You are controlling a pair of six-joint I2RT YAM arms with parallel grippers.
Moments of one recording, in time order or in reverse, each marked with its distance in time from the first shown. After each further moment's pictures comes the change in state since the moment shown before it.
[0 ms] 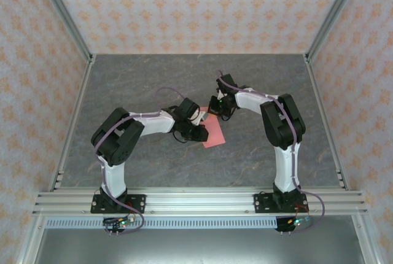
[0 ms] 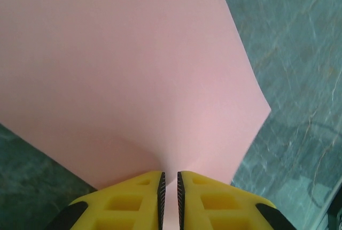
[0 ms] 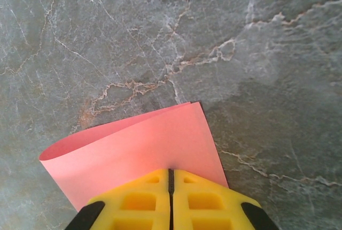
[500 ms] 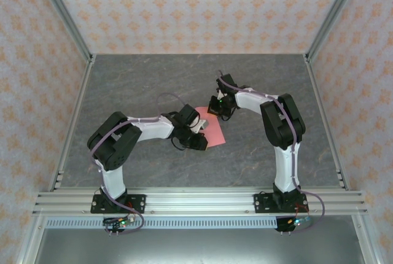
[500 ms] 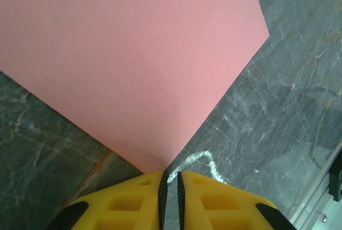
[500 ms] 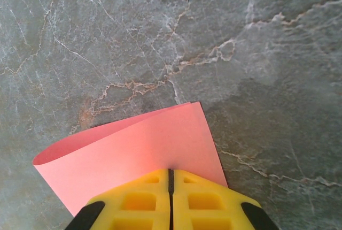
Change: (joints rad) left arm -0.039 -0.054 -0.077 -0.030 0.028 0.010; right arm 0.000 0.002 0.002 -0.002 0.000 0.000
